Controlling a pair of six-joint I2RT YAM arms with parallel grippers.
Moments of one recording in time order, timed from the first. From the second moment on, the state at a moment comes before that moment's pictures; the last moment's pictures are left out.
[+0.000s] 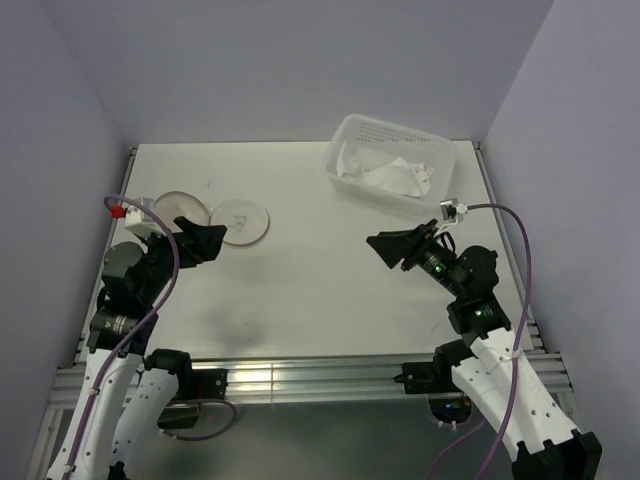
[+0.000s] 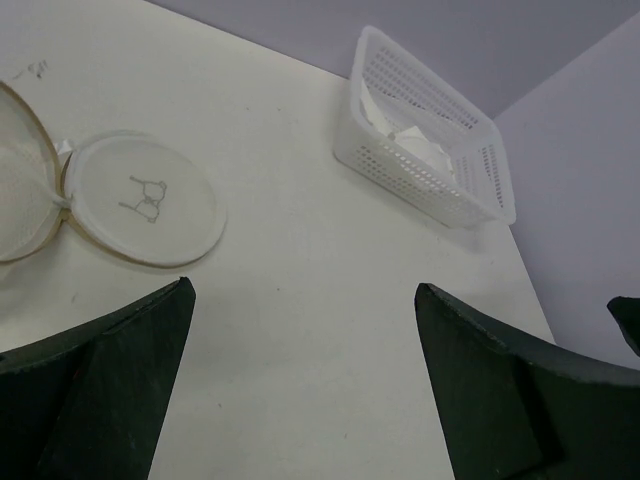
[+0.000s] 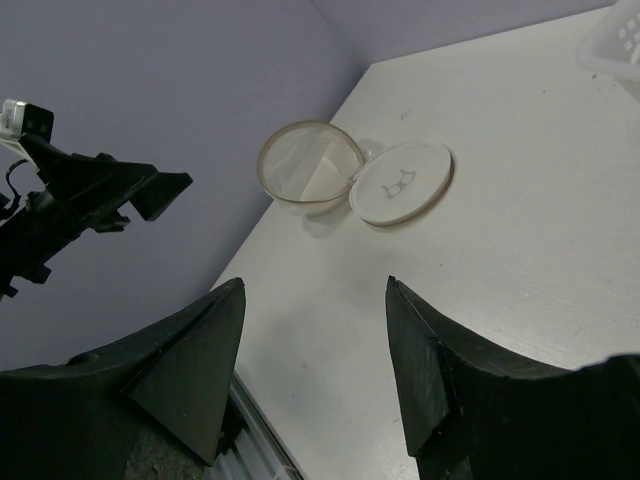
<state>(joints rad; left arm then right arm) -0.16 0.54 0.70 -0.30 0.18 -0.56 0.27 0.56 0.46 0.19 -0.48 0.74</state>
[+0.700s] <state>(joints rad) -0.16 0.49 0.43 -0.27 -0.27 -0.84 0.28 0.58 0.41 0.19 -0.49 0.72</state>
